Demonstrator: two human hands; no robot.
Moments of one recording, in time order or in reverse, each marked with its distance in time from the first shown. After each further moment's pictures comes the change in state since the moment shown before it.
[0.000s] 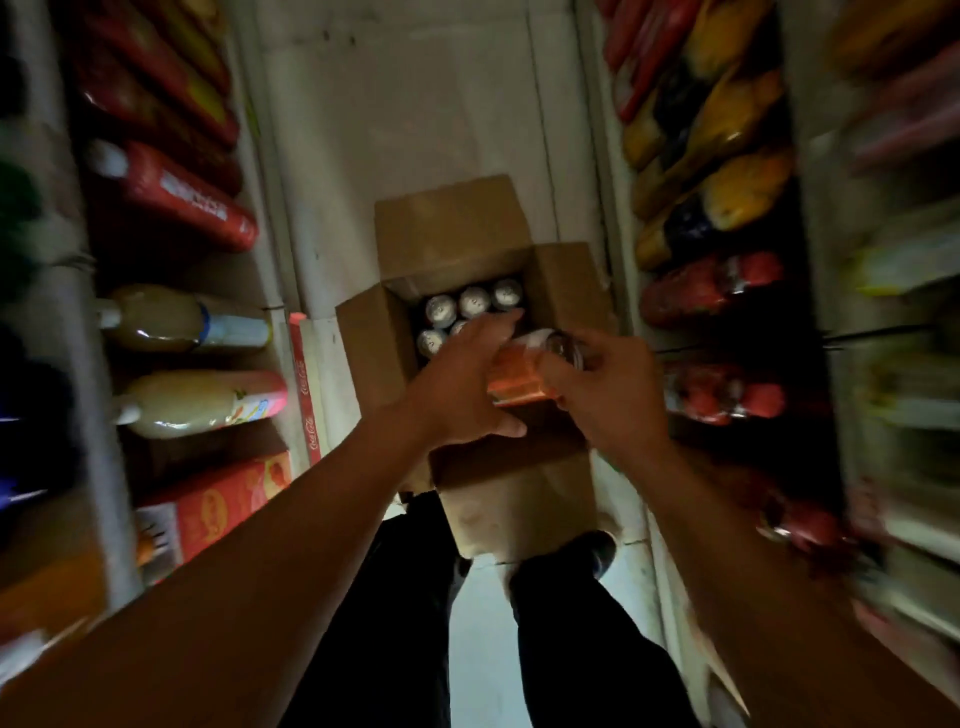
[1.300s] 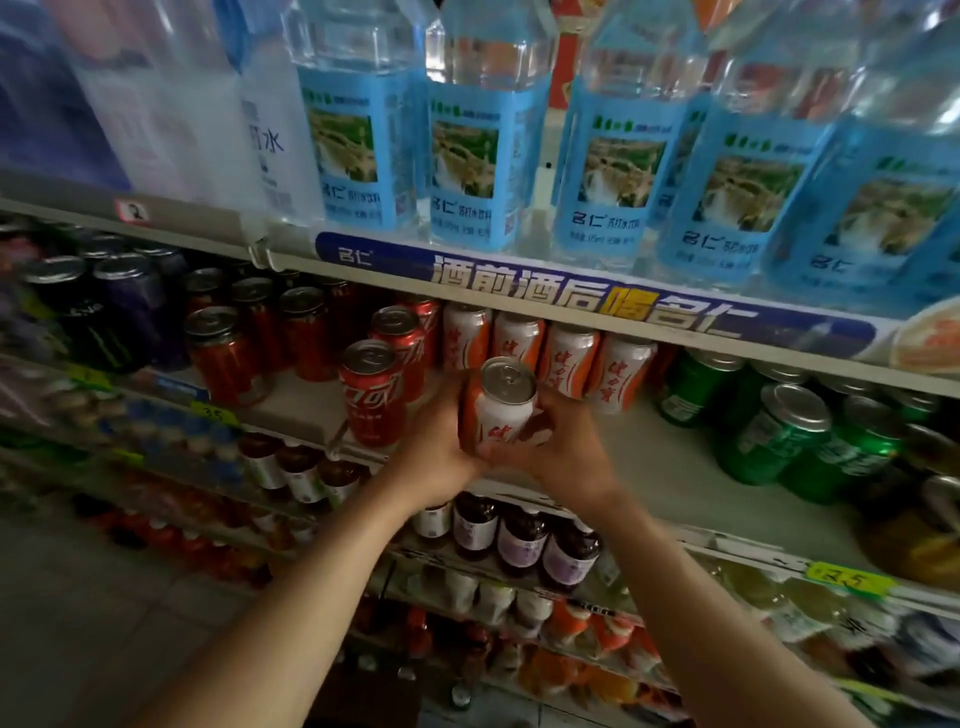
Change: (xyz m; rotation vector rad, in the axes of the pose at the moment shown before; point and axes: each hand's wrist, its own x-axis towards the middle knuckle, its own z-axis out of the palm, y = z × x) left_hand -0.228 0.612 -0.038 0.030 -0.373 1.120; right_hand -0.371 -0.237 -0.446 0.254 1.095 -0.117
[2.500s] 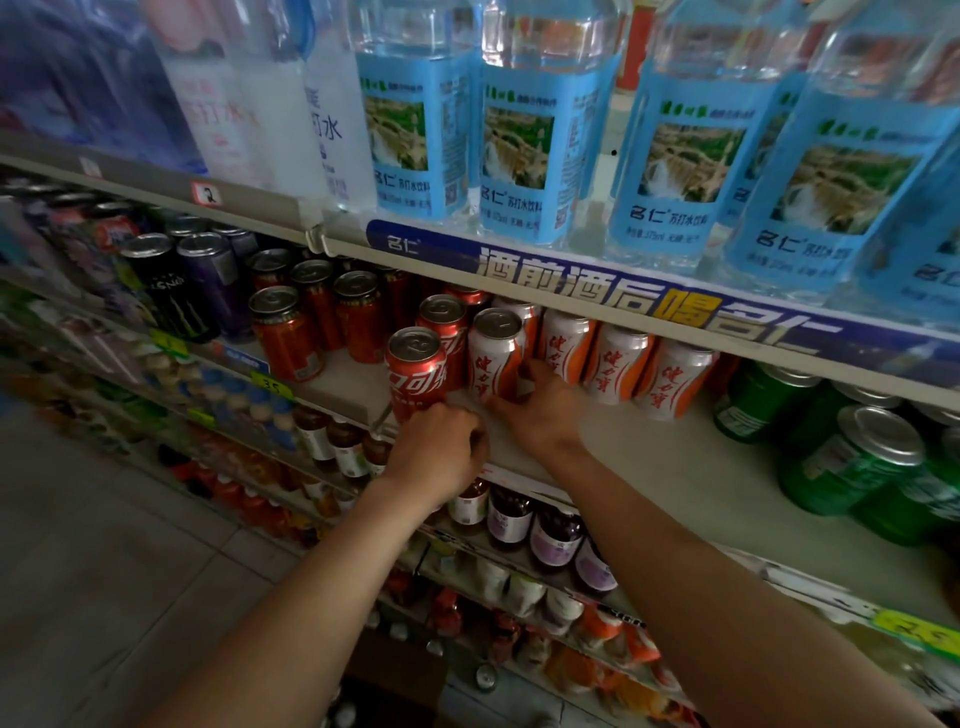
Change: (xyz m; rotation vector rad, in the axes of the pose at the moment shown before) left_hand -0.008 -0.032 -0.018 0.799 0.041 -0.103; right_hand 0.062 0.034 0.066 -0.160 0.051 0.041
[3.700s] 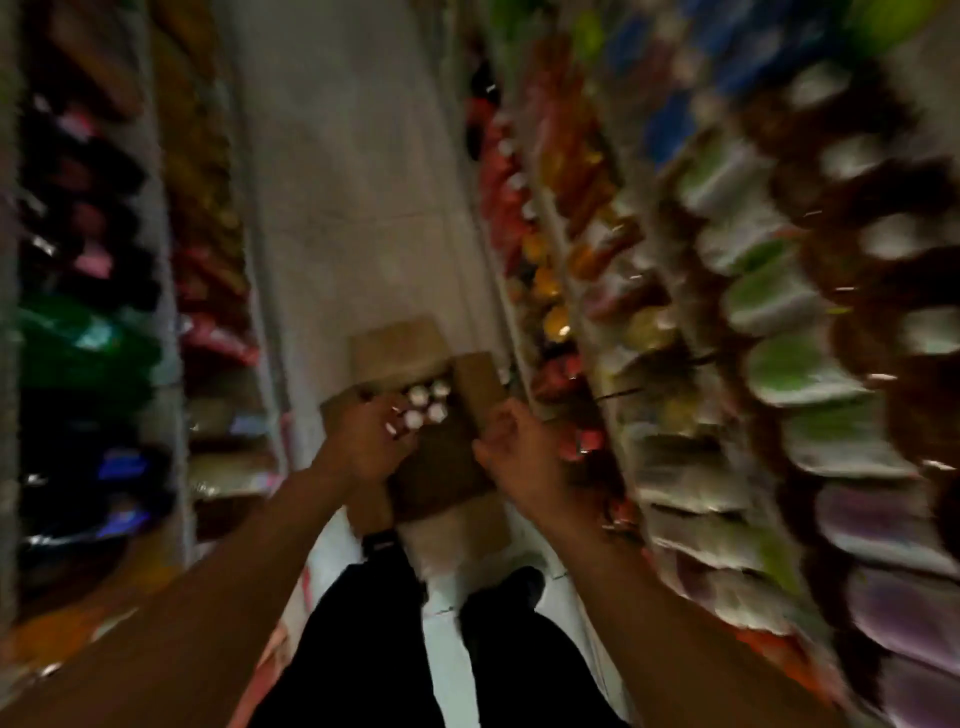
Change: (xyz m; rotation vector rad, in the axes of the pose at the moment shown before) left_hand -0.364 -0.178 0.186 -0.642 0.041 -1.308; right_hand -0.249 0.144 0.275 -0.109 -1.133 -0.086
